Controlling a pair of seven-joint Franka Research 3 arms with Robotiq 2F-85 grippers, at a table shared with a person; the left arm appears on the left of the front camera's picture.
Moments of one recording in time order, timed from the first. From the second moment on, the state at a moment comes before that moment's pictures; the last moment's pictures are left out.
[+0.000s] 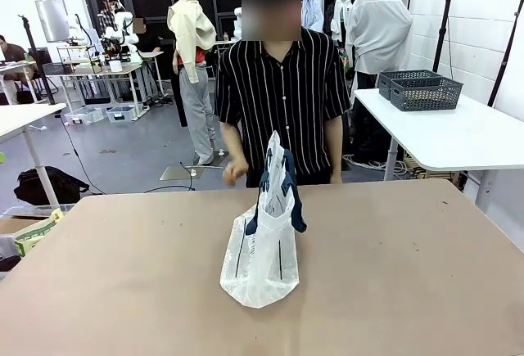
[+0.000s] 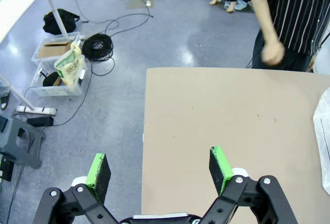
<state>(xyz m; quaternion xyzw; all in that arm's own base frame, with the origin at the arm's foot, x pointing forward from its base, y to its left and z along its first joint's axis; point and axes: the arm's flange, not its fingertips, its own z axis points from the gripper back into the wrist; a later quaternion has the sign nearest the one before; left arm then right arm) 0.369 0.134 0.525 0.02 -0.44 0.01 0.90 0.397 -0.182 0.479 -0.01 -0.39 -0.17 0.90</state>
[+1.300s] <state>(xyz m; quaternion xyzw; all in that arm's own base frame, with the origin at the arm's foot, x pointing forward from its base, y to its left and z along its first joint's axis) 0.460 -0.152 0.573 -0.07 -0.44 -0.21 0.87 0.388 0.093 0.567 0.10 -0.39 0.20 0.89</state>
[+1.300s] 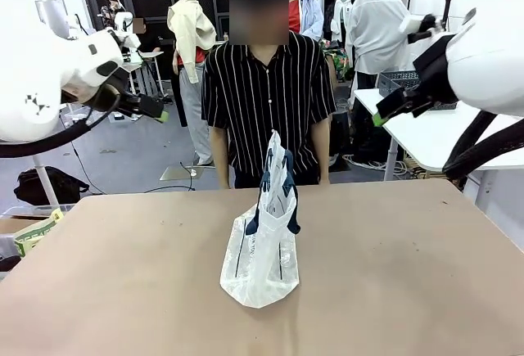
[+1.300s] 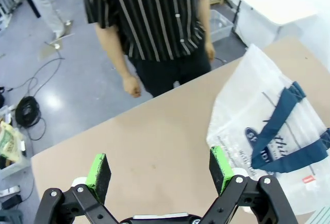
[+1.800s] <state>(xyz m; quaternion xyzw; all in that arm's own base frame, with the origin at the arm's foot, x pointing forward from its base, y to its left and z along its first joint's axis) 0.461 -0.156 0.570 -0.08 -0.44 -0.21 0.87 0.389 0.093 0.567 0.09 -0.39 0.21 0.89</state>
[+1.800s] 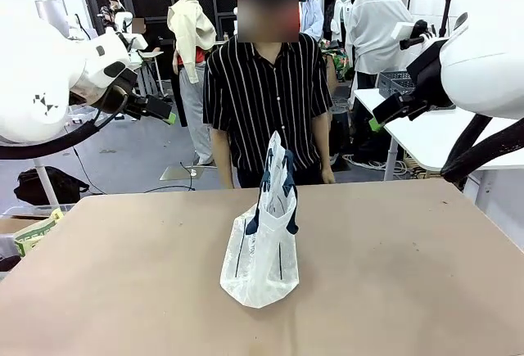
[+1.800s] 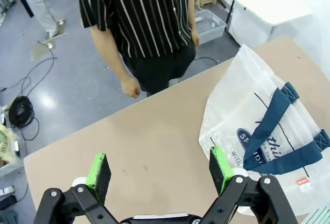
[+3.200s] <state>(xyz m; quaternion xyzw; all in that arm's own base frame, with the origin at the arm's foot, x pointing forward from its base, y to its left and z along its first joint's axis) 0.526 -0.348 0.526 -0.16 -0.28 -0.37 0.87 0.391 0.257 0.540 0.08 -0.25 0.37 0.89</state>
